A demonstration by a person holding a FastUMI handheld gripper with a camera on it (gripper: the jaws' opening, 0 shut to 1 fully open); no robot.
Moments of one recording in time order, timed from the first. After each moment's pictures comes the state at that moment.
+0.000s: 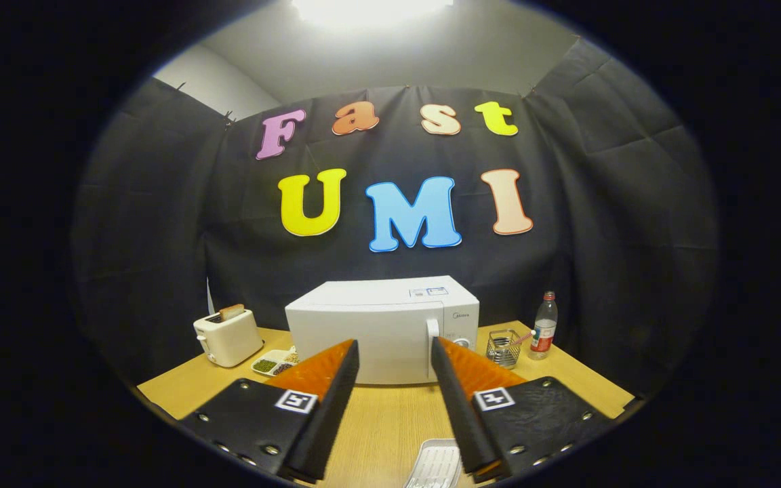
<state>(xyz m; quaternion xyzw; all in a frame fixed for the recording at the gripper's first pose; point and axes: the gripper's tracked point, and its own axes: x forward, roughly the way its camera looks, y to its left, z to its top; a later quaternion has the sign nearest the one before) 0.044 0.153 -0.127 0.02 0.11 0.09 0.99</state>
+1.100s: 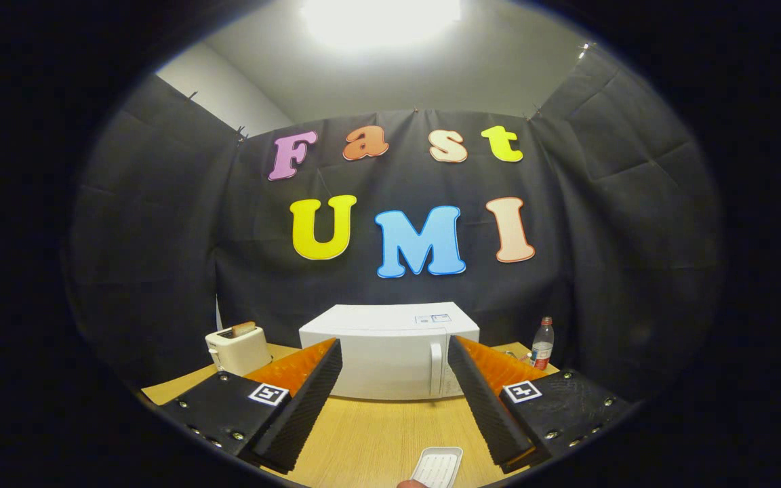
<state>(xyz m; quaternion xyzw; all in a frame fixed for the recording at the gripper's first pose) 0.025 0.158 -0.081 0.01 0.07 0.10 0.99</state>
